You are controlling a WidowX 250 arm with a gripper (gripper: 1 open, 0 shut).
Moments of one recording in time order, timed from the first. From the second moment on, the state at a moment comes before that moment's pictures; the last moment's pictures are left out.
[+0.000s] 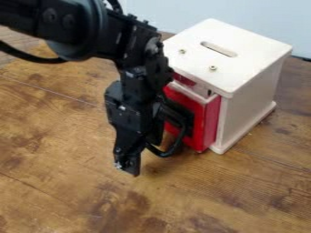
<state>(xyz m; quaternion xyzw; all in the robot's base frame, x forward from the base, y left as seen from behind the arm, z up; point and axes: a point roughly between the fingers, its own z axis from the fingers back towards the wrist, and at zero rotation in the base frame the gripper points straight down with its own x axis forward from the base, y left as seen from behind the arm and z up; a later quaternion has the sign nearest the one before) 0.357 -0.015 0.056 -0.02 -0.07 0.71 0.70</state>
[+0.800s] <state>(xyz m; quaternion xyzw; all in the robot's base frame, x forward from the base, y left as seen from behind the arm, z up) 0.355 -0.022 0.071 -0.02 -0.09 0.77 0.64</state>
